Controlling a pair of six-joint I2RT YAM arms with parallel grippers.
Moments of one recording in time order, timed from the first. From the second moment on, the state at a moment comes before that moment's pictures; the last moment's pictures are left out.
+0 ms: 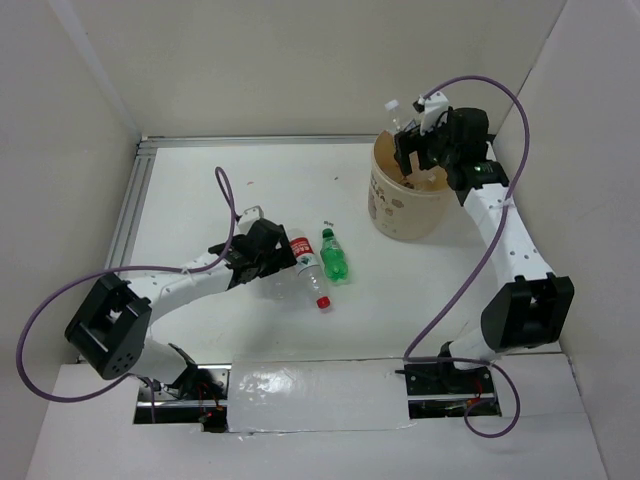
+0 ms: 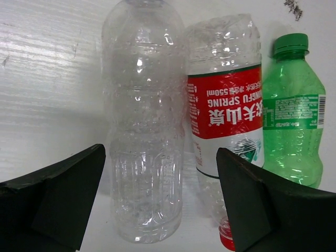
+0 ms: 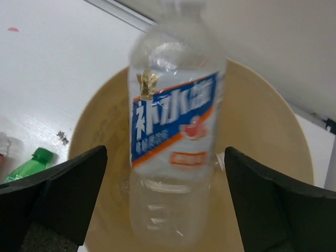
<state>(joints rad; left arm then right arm) -0.65 1.42 0.82 -0.29 -0.31 -0.92 0.13 1.47 1.45 -0.31 -0.26 -0.30</state>
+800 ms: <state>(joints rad) -0.67 1.29 1.02 -0.32 -0.30 -0.58 -0.09 1.19 1.20 -0.68 -0.96 -0.57</state>
